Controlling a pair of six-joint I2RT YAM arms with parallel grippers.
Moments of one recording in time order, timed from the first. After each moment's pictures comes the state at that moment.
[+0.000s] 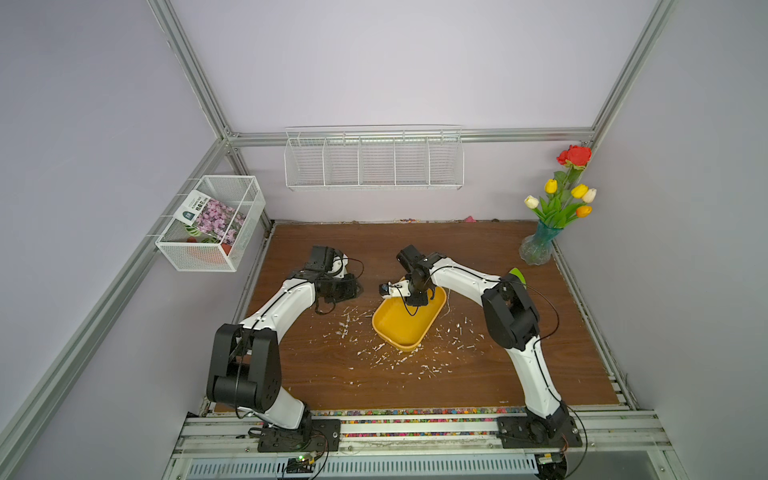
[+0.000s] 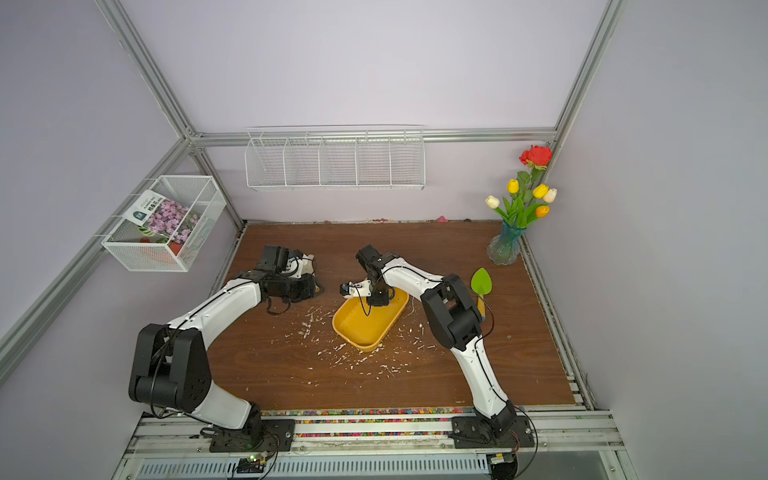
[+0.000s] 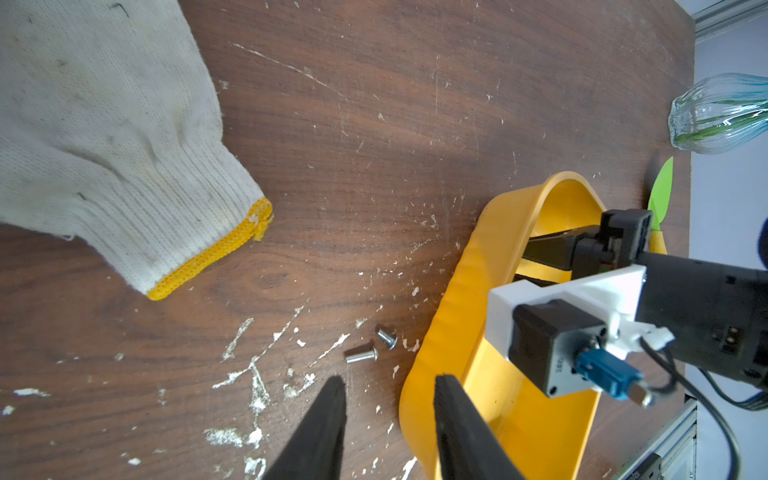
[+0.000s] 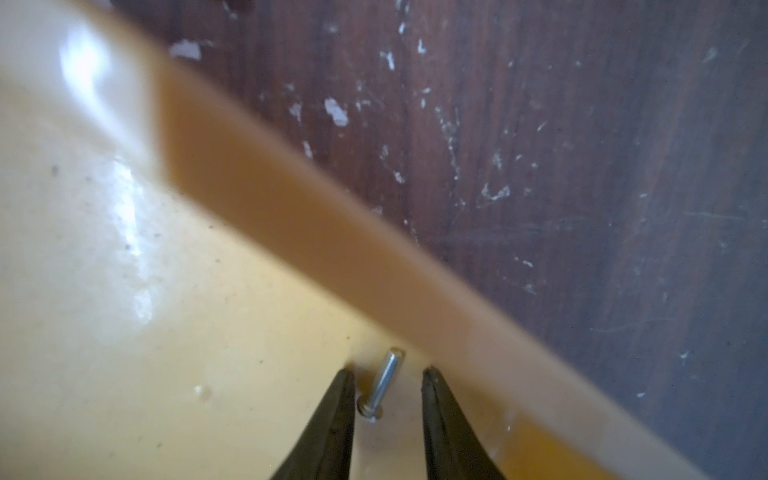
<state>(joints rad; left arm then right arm) -0.23 1.56 1.06 -0.52 0.41 -0.34 0.67 2.28 1.80 -0.84 -0.07 -0.98</state>
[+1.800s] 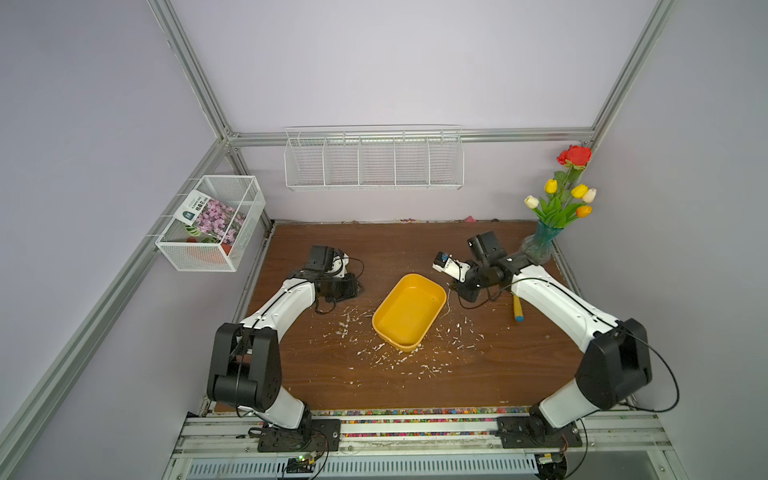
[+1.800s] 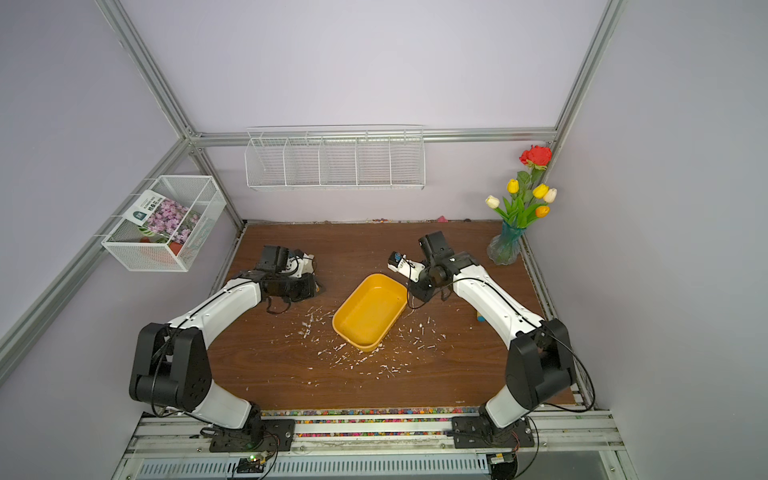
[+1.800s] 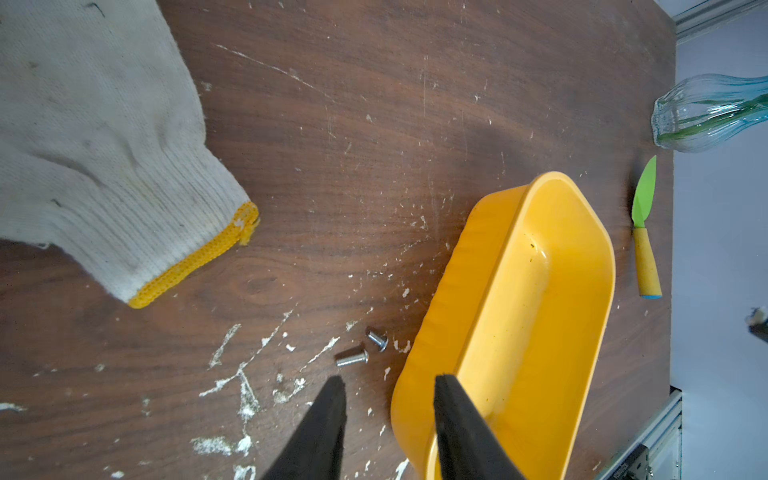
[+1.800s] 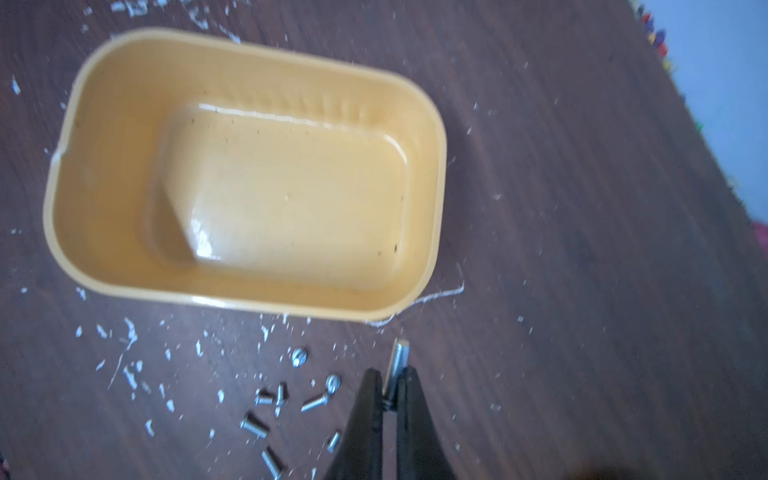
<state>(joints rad) -0.23 1.56 1.06 -0.51 0.44 -0.34 0.42 1.55 1.26 -0.78 -0.24 -0.64</state>
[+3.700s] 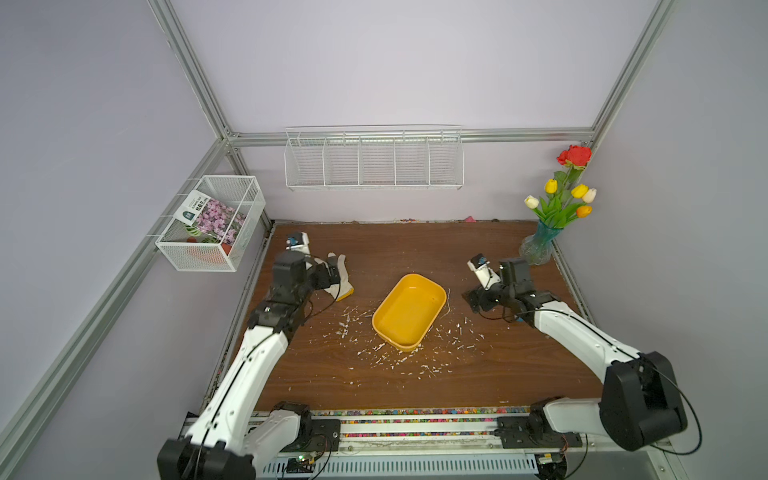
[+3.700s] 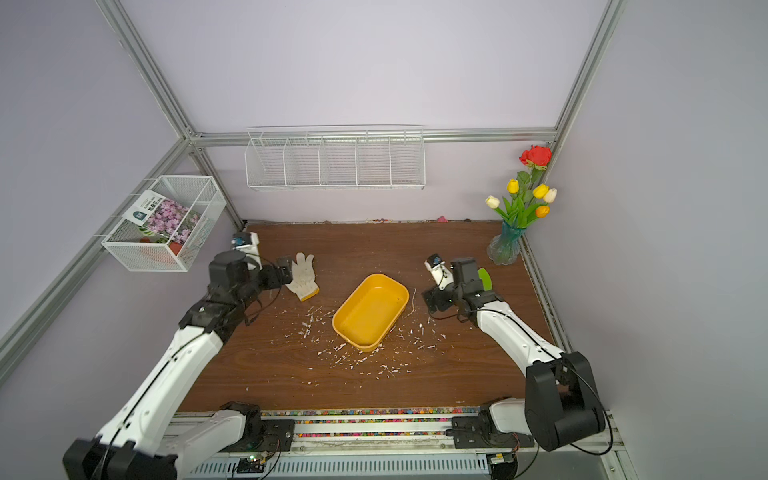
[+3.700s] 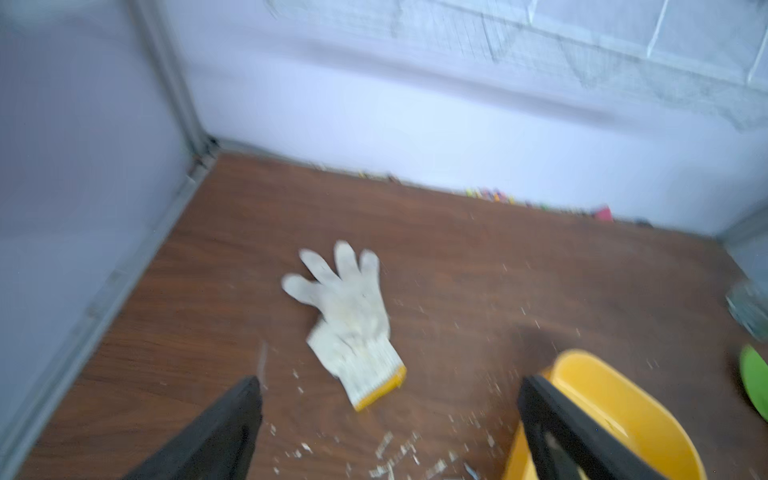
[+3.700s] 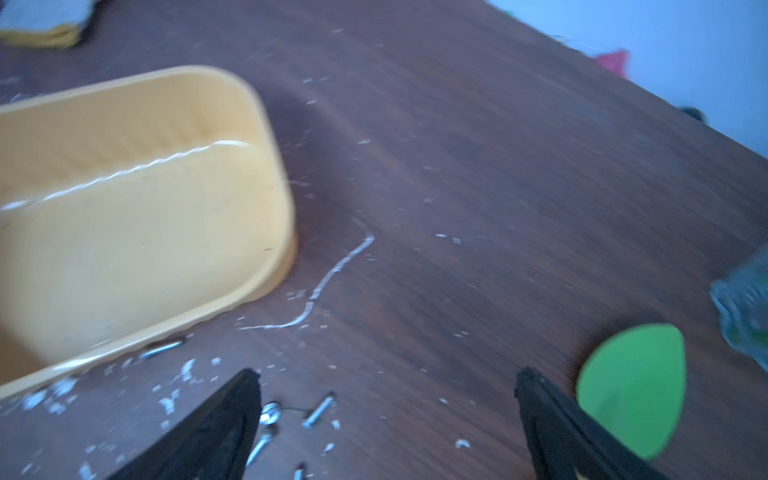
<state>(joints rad) -0.21 0.96 0.79 -0.15 -0.15 -0.20 0.20 1.33 0.79 -0.20 -0.16 -0.24</state>
